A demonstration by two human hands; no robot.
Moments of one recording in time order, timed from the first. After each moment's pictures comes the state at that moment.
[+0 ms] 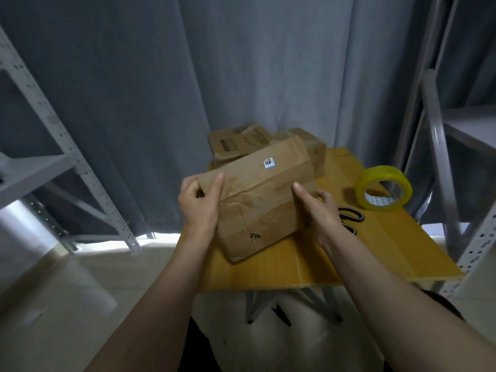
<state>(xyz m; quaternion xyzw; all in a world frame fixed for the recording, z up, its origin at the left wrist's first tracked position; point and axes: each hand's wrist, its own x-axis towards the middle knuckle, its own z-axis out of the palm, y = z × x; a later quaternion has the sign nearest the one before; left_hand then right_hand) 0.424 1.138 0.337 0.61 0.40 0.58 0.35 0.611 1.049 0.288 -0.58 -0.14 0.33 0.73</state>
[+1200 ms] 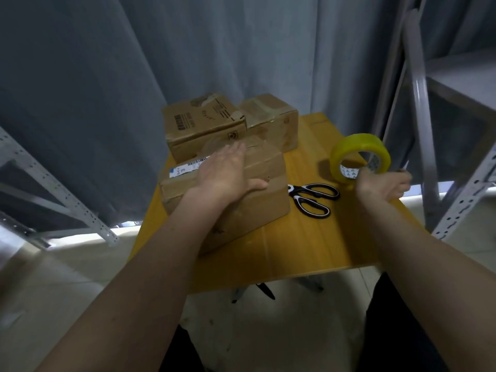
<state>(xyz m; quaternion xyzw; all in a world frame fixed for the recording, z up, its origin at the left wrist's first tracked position) 0.546 1.149 0.340 0.93 0.37 0.04 -0.02 0.760 1.019 0.252 -0.78 0.14 0.01 0.61</state>
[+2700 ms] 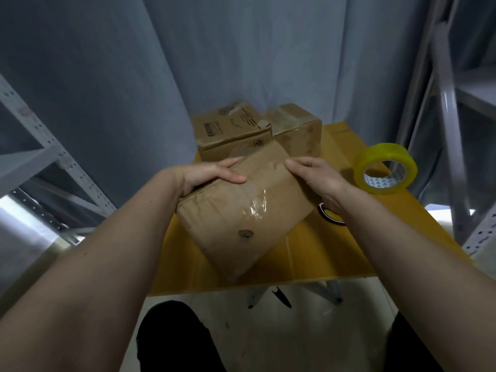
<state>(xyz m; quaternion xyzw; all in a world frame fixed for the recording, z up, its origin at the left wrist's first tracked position) 0.472 1.210 0.376 0.74 0.35 -0.06 0.58 0.659 1.055 0.318 -0.66 -0.35 0.36 0.56</state>
